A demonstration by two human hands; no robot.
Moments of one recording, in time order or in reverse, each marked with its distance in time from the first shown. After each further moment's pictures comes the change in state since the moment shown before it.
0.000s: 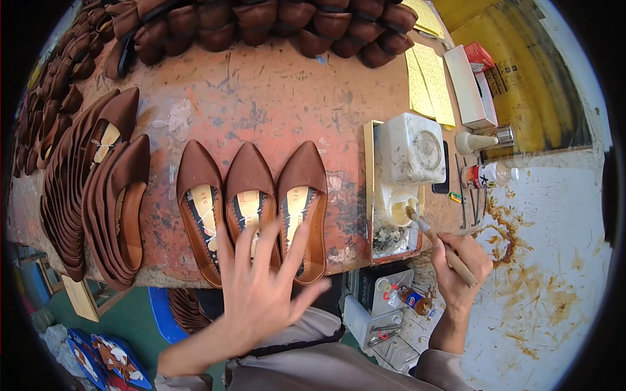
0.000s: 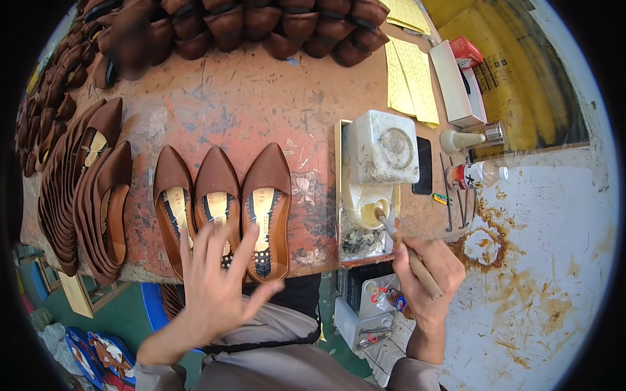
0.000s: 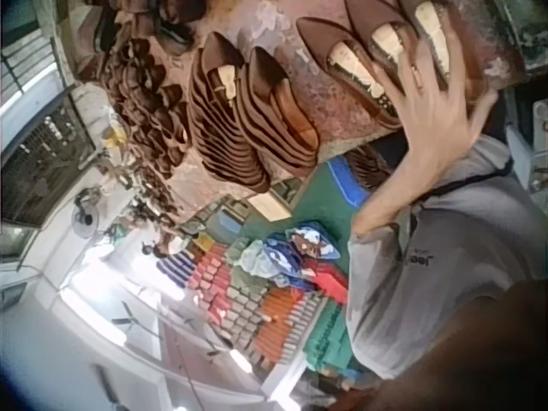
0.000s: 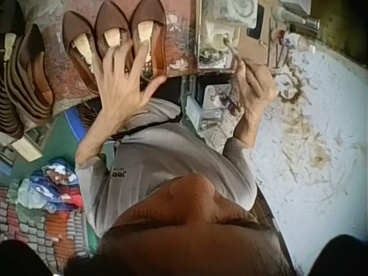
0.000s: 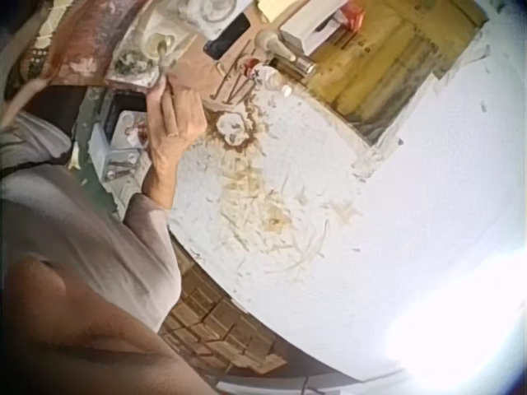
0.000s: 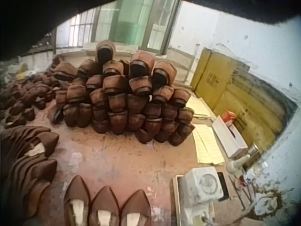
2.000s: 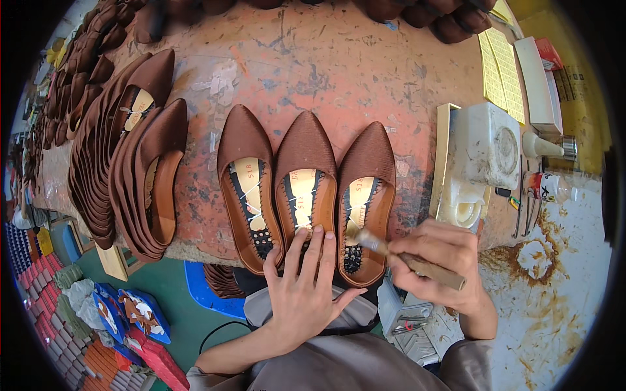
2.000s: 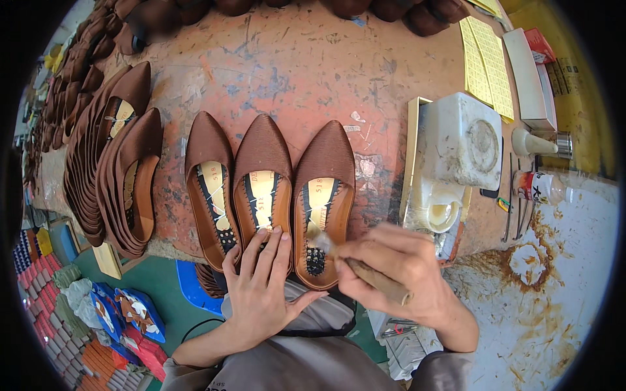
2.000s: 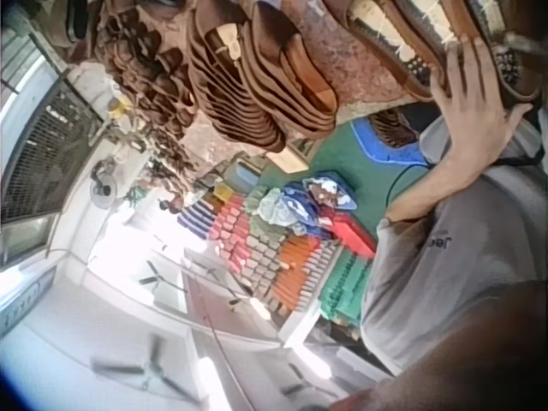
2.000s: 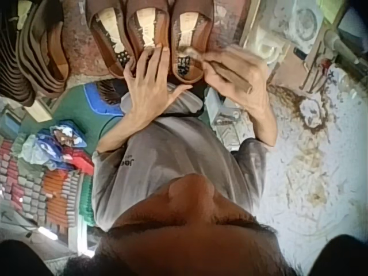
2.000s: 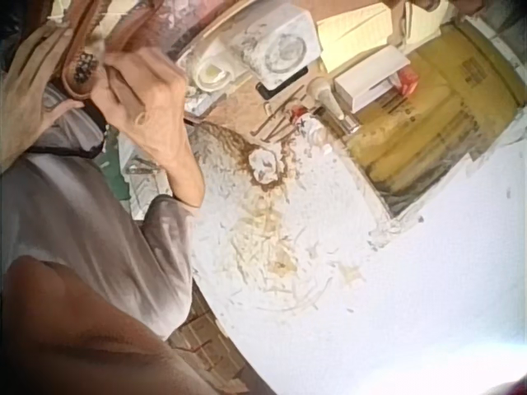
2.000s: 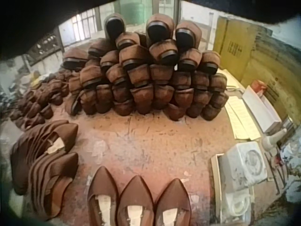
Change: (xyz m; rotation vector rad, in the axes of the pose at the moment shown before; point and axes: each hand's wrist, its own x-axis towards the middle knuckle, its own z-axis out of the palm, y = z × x) left_hand -0.044 0.005 0.044 0.088 -0.083 -0.205; right_hand 0.049 -0.041 0.085 0.676 -0.555 -0.297
